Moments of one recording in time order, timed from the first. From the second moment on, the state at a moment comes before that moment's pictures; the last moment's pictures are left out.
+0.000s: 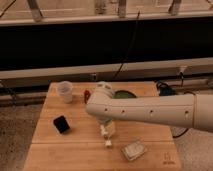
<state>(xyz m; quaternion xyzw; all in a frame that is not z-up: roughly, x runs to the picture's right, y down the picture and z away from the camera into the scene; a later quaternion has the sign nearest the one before) -0.003 0.168 0.724 -0.25 -0.06 -0.27 0.93</state>
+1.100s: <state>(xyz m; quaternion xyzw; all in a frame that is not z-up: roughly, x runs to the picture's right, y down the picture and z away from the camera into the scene) -0.011 0.181 0.724 -0.25 -0.08 -0.28 0.92</state>
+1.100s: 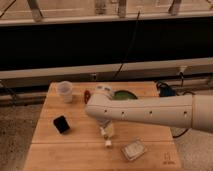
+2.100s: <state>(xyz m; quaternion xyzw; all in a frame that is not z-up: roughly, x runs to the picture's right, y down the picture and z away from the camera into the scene) -0.015 0.192 0.724 -0.26 -0.10 -0.30 0.91</state>
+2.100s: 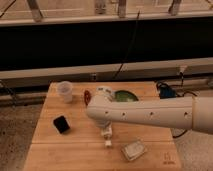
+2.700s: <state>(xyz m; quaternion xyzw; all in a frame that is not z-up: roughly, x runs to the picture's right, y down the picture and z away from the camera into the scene) -0.011 0.204 0.738 -0.26 -0.12 -0.31 0.91</state>
